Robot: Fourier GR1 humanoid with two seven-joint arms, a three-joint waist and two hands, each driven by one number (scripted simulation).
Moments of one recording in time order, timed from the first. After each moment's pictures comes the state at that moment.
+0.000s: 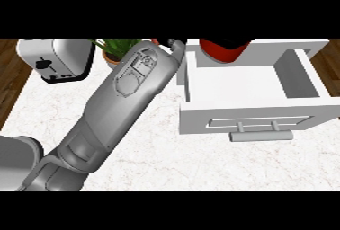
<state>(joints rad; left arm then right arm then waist) -1.27 0.00 -0.20 -0.88 0.13 0.51 0.25 0.30 -0.02 -0.28 -2.20 -0.13 0.22 0.09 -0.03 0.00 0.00</state>
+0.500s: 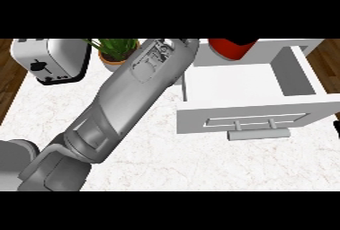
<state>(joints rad) -1.41 0.00 -0.29 -0.65 0.27 0.55 0.17 0.24 -0.03 -0.28 -2.14 -0.11 0.22 0.09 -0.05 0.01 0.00</state>
